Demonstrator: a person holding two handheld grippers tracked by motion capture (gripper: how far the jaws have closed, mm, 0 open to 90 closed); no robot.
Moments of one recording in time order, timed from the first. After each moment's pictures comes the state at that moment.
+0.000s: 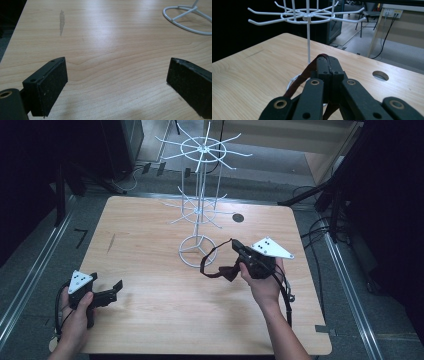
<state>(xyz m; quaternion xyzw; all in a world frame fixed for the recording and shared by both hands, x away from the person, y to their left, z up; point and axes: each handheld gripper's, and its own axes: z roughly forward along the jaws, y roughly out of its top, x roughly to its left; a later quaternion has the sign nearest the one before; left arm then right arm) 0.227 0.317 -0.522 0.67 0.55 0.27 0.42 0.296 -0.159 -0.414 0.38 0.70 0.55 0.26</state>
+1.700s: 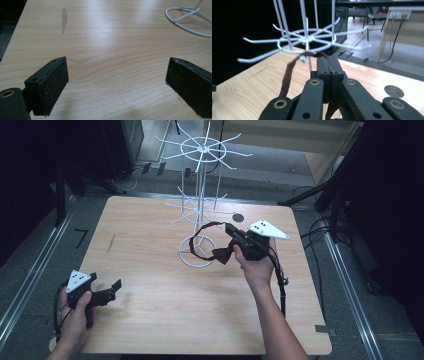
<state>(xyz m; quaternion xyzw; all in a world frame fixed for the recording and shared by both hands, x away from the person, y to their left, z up) 0.229 0.320 -0.523 0.66 0.56 0.27 0.42 0.336 -0.145 -0.402 0.39 0.68 0.58 0.22</state>
